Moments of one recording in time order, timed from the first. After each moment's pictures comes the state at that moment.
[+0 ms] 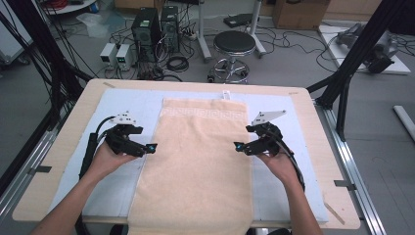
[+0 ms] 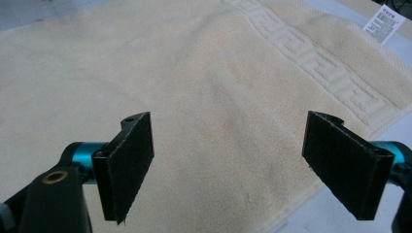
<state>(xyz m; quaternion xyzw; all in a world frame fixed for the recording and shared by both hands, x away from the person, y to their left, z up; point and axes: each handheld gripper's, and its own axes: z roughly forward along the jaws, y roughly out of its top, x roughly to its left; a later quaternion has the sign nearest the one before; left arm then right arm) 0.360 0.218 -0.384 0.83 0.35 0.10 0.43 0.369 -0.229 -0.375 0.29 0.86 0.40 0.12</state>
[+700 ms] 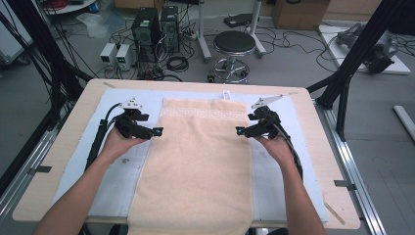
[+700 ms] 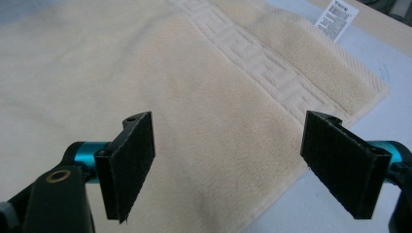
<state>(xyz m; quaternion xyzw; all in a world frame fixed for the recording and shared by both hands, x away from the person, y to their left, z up) 0.415 0.207 -0.396 0.81 0.35 0.13 0.45 0.428 -0.234 -0.383 0.33 0.85 0.38 0.13</state>
